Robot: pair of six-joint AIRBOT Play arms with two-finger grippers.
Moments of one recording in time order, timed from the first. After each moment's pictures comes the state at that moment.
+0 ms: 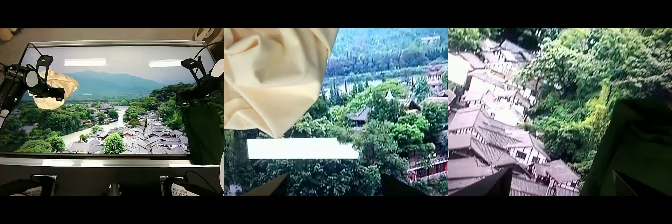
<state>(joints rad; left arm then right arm) -0.27 -1.36 1.45 1.78 -1.30 -1.76 -0.10 -1.36 1.50 -1.56 1.44 1.10</state>
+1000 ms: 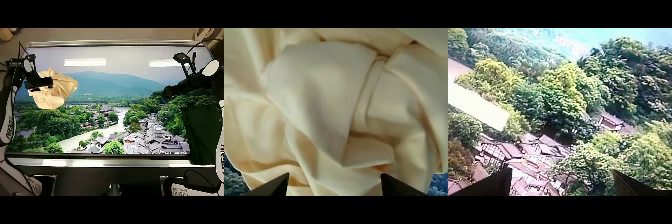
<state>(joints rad) 0.06 -1.89 1.90 1.67 -1.32 -1.84 -0.10 -1.45 1.50 -1.28 1.28 0.98</state>
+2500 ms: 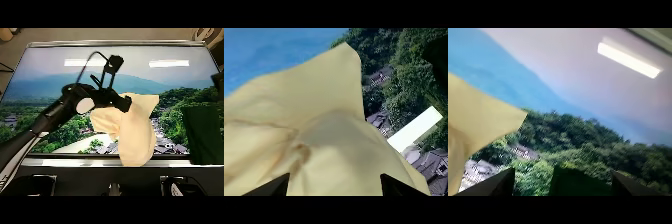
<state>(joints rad) -0.84 -1.46 1.54 1.45 -0.85 -1.80 -0.10 -0.89 1.58 -1.47 1.38 0.99</state>
